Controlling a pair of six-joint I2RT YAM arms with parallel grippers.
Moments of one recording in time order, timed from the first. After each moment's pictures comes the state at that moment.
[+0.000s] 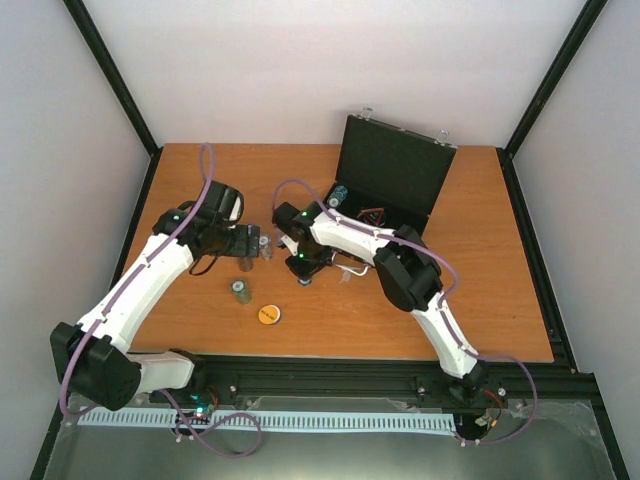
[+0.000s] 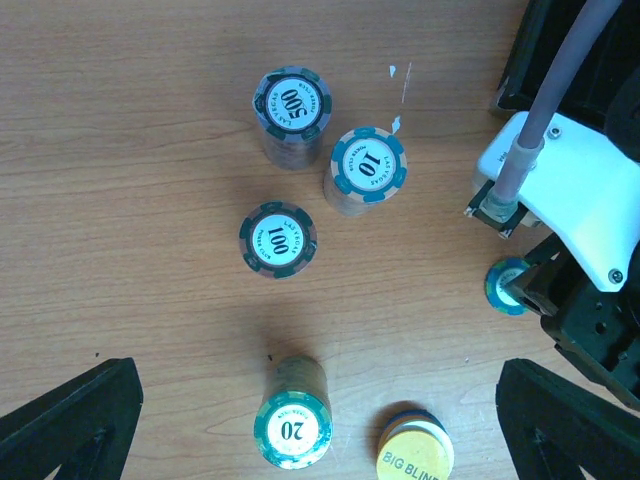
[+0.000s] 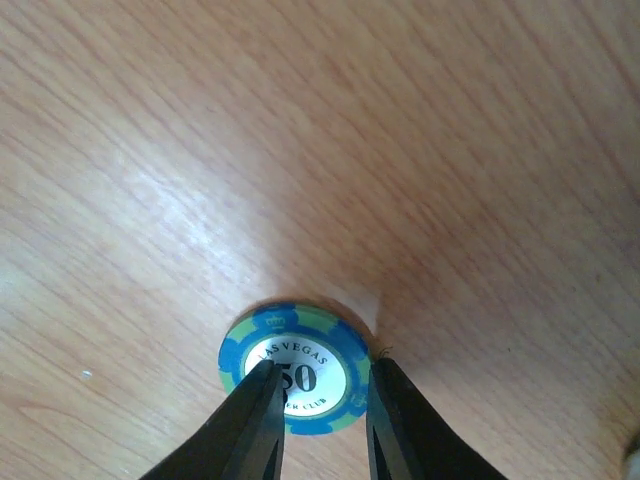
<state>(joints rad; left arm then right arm) -0.38 1.26 1.18 -1.00 -0.10 -0.32 0.86 2.31 1.91 -1.11 -0.11 0.08</state>
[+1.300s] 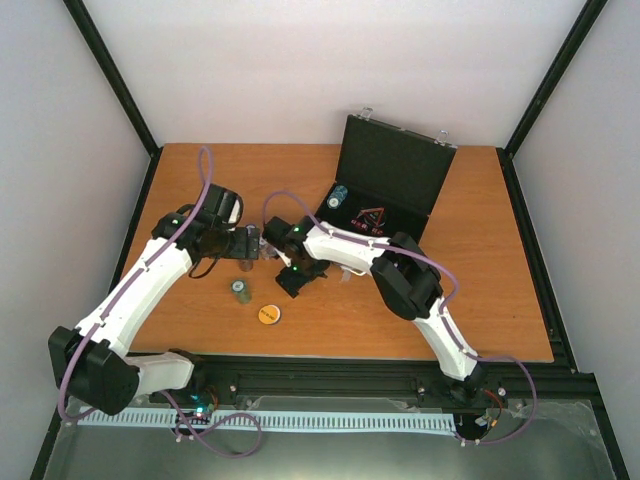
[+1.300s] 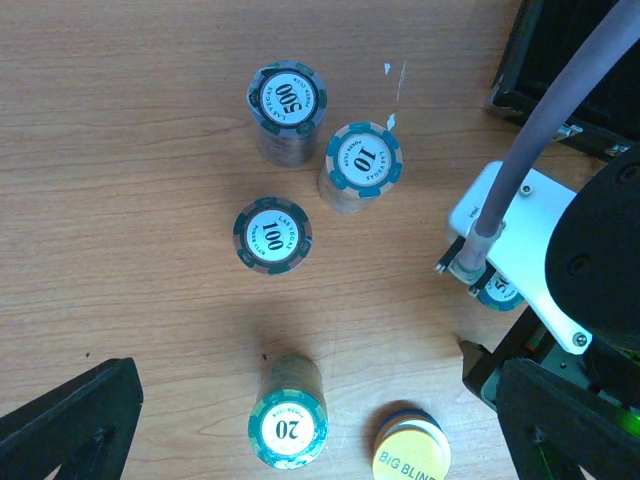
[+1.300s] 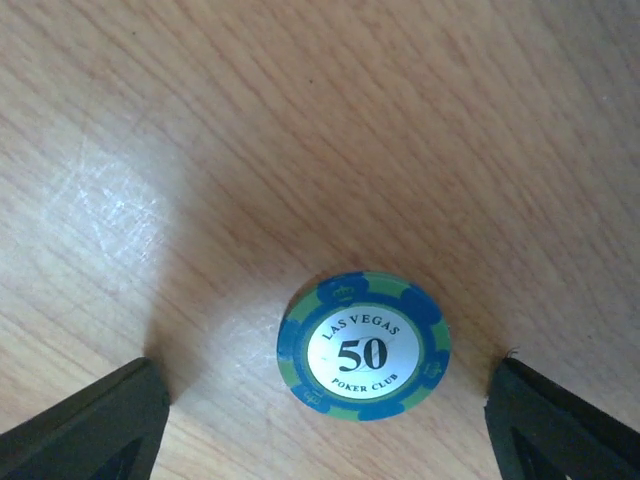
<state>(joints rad) -0.38 1.23 1.14 -0.98 -0.09 -0.32 0.94 2.27 1.81 -1.01 -0.01 0.12</state>
